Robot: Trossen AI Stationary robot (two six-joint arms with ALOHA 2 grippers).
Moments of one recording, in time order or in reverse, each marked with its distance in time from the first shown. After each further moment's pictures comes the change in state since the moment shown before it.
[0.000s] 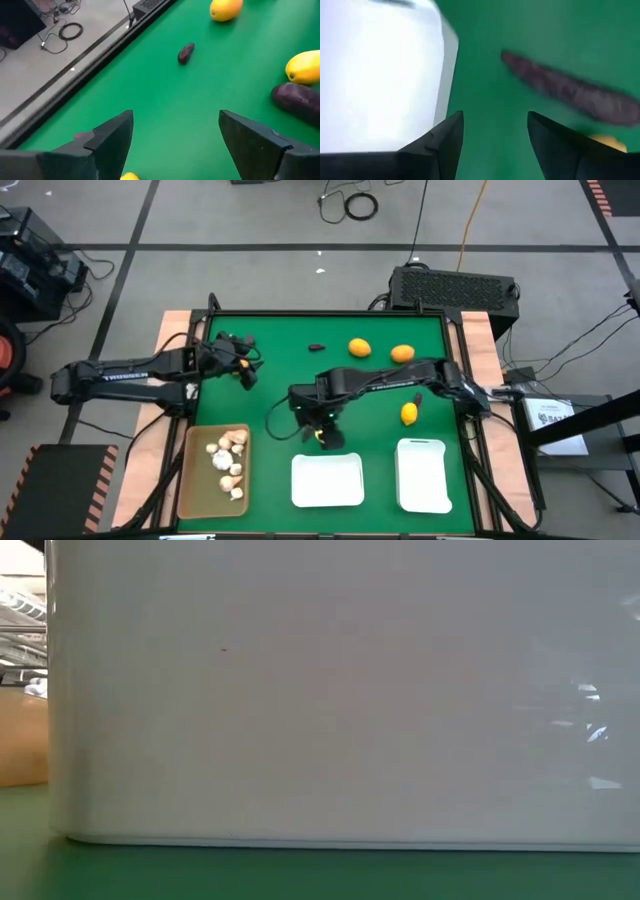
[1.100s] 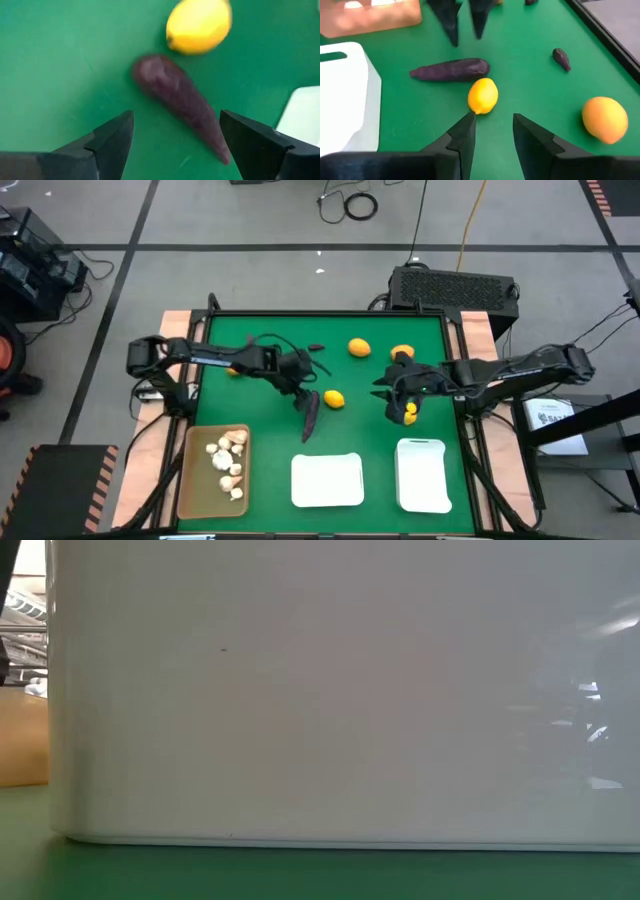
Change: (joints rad) left arm -0.100 0.830 0.511 -0.092 0.530 -0.403; right arm -0.011 -1.148 -1.307 0.808 0.462 0.333
